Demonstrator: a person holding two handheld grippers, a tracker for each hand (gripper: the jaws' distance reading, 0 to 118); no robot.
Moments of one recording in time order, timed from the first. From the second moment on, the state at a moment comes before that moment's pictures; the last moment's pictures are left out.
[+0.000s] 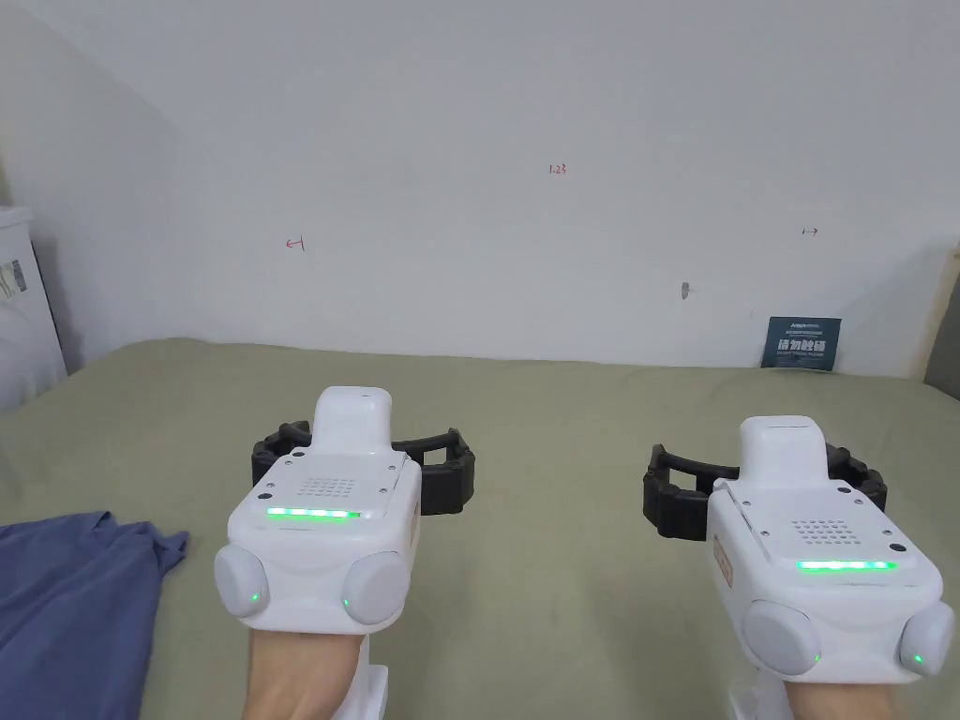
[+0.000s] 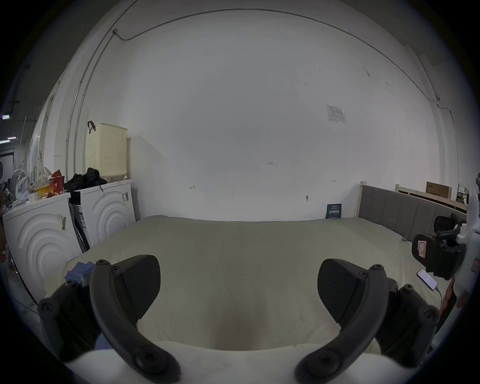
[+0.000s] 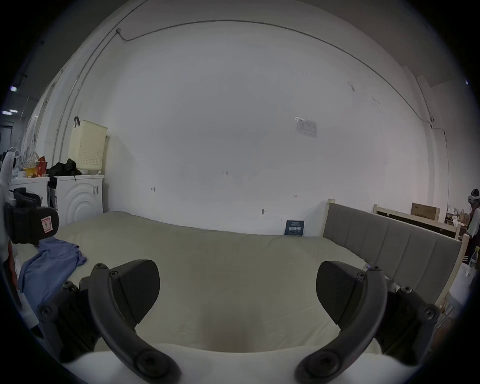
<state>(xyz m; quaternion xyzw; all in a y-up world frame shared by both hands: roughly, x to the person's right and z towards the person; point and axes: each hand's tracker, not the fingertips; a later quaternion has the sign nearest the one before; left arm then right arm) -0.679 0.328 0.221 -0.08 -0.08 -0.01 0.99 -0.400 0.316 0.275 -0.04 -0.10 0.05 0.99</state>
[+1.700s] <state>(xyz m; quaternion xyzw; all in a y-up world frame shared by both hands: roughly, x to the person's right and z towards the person) -1.021 0.318 0.319 -0.15 0.30 -0.02 0.94 -0.755 0.273 0.182 -0.10 0.26 0.02 0.96</state>
